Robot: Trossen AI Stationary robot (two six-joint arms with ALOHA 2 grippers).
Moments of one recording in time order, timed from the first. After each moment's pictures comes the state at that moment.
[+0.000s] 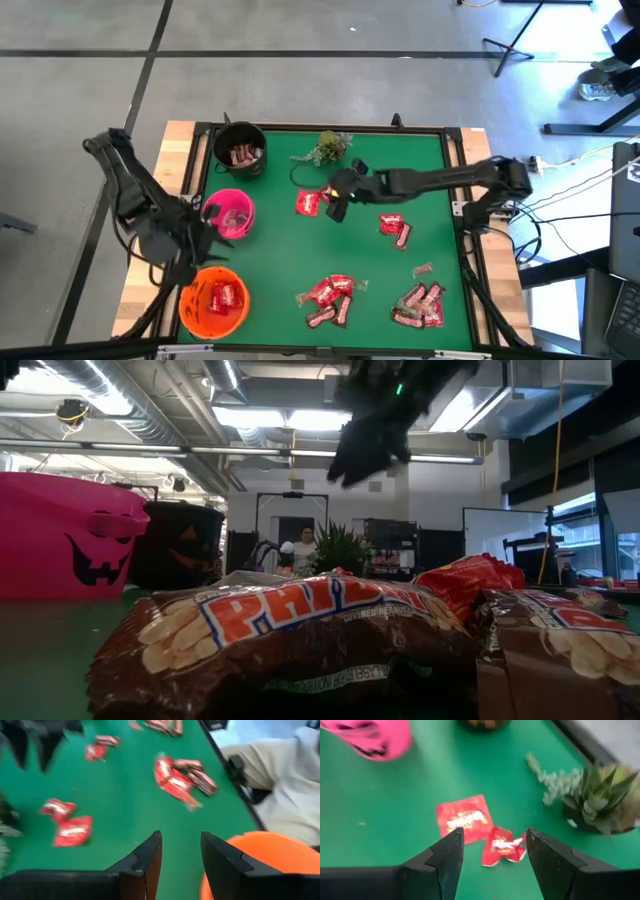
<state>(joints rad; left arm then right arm) -0.84 0.98 1.12 -0.96 -0.49 -0.41 0.00 1.68 1.28 -0.43 0.32 0.31</state>
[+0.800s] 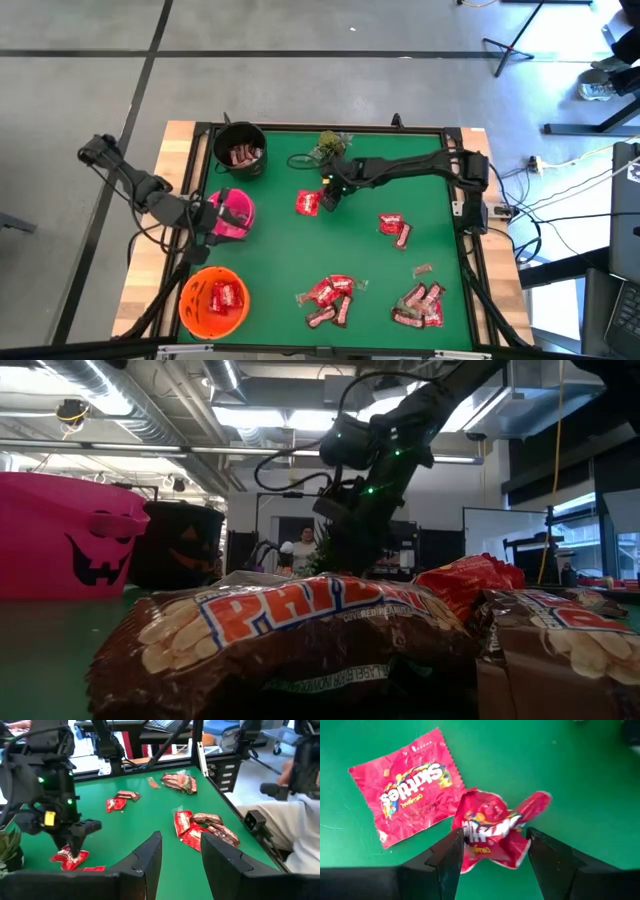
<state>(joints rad) -0.59 0.67 0.69 -0.37 -0.40 -0.12 -0.20 1.97 1.28 -0.37 0.03 0.39</state>
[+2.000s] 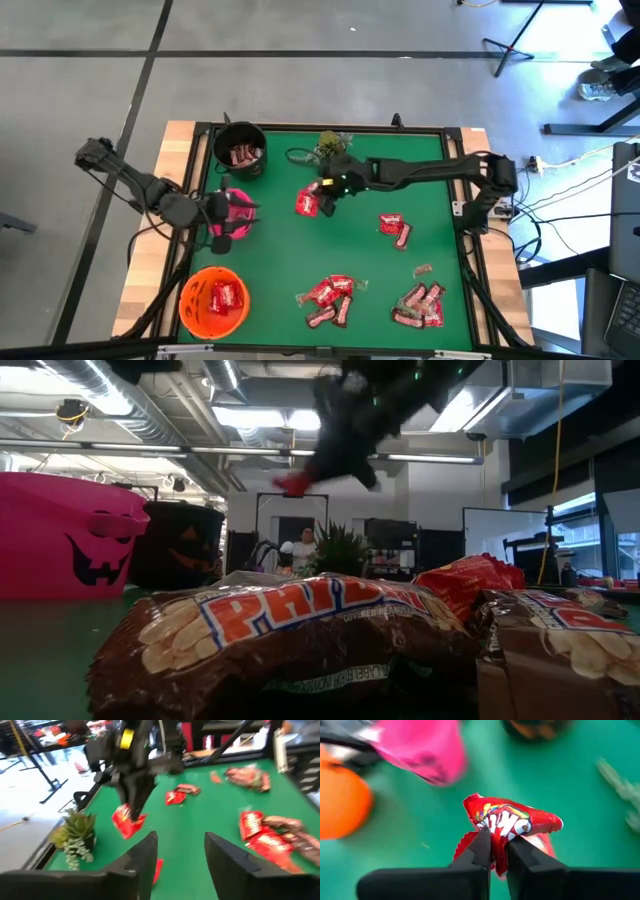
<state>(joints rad) -0.50 0.75 0.68 -0.34 -0.64 -0.09 -0.09 1.75 1.28 -0.19 -0.05 0.35</state>
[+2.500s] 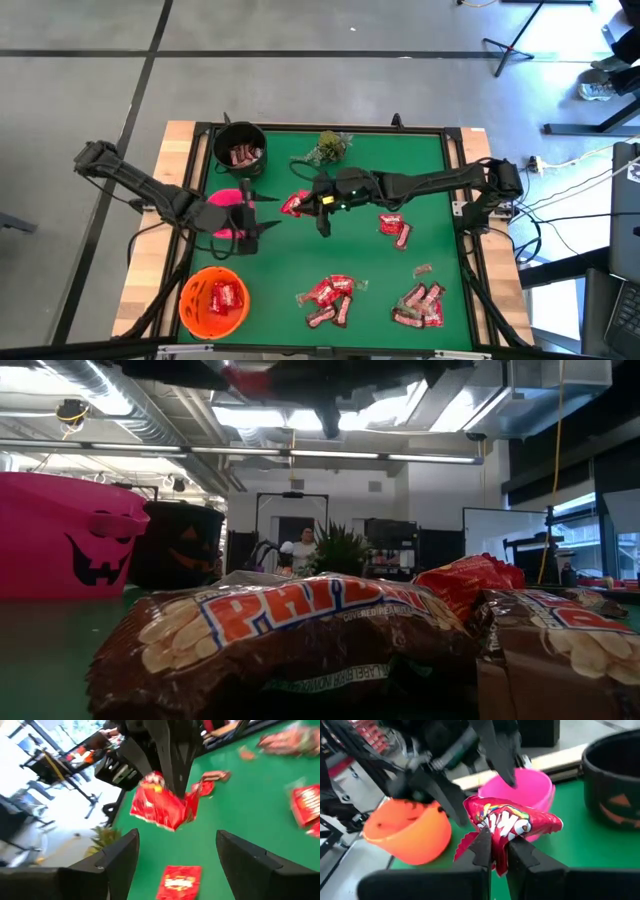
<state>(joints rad) -0.42 0.99 0.68 -0.10 -0.71 0.22 0.04 1.73 1.28 0.16 -0.12 0.28</state>
